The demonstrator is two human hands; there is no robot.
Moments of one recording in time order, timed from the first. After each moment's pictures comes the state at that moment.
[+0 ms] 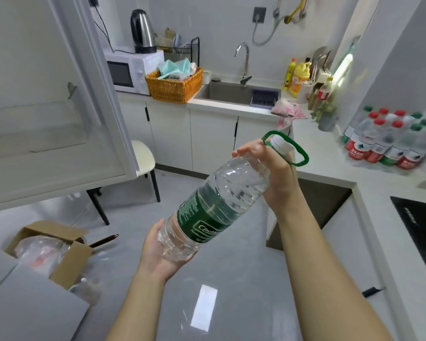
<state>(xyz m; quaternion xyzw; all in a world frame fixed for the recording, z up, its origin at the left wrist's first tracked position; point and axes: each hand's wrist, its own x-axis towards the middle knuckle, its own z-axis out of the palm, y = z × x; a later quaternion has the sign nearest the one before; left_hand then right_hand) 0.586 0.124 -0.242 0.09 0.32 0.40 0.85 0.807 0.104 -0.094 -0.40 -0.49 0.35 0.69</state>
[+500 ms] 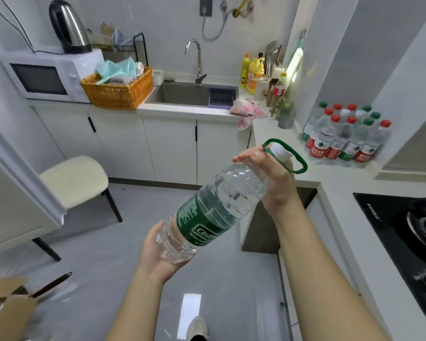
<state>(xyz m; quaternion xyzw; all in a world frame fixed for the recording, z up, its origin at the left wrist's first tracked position) 0.710 0.225 -0.268 0.09 0.33 0.31 0.89 0.925 0.157 -0.115 -0.47 -0.44 0.29 0.71</state>
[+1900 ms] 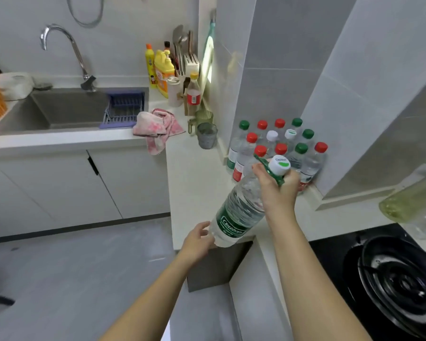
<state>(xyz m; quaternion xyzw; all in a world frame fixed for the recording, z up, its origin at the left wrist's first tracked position) 1.197 0.357 -0.318 0.67 0.40 0.03 0.63 1.324 0.263 -0.160 -0.67 -0.18 0.01 0.72</state>
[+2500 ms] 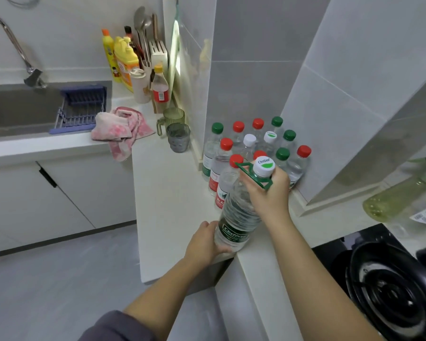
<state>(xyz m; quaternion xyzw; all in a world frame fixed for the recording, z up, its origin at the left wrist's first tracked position) 1.313 0.358 -0.352 0.88 0.26 -0.01 0.41 1.413 0.269 -0.185 -0.75 -0.25 -0.02 0.61</state>
